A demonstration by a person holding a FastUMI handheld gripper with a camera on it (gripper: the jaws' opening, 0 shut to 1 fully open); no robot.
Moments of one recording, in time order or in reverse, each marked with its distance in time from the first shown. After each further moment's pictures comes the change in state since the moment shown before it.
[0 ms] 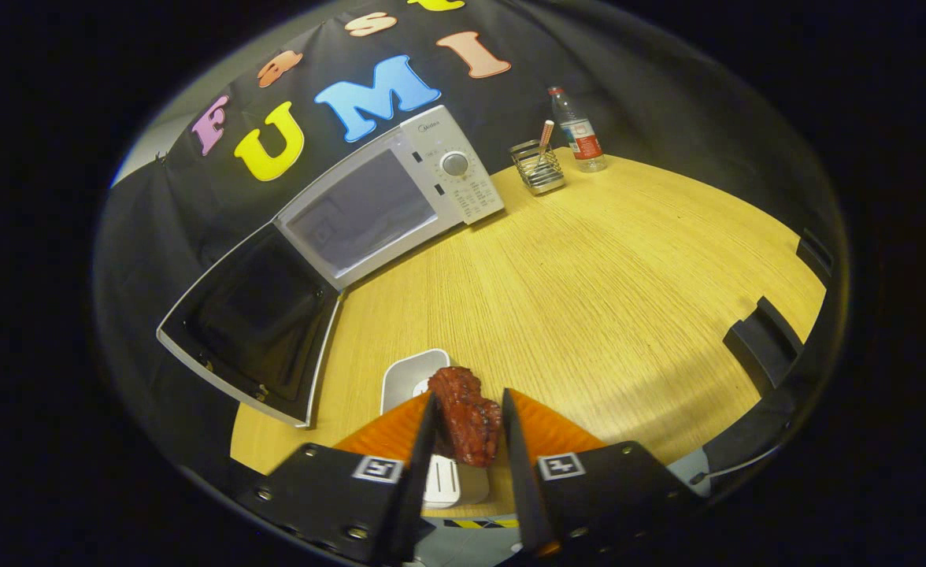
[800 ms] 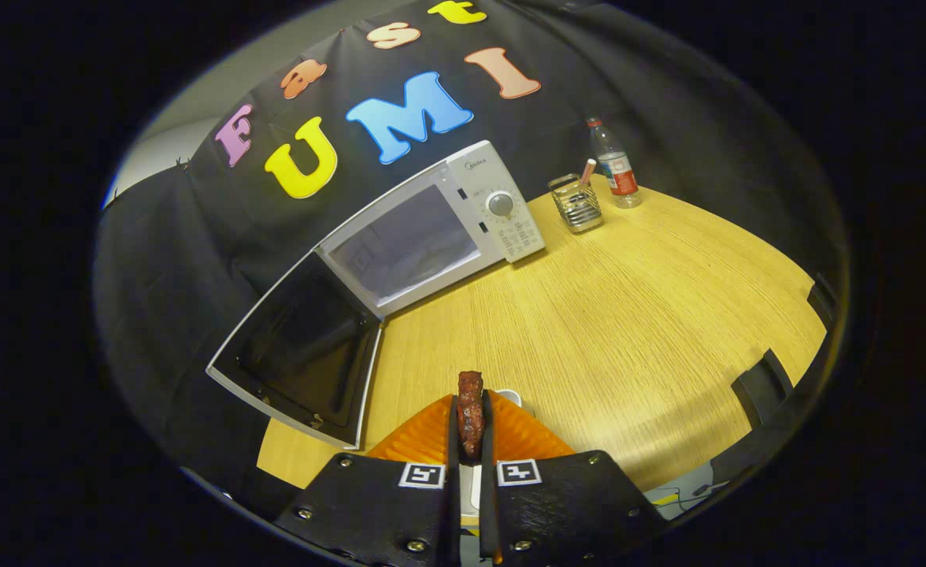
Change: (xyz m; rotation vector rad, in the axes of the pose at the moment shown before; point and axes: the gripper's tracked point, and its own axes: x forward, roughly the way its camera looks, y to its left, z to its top) arm -0.022 0.057 0.054 -0.060 -0.059 0.100
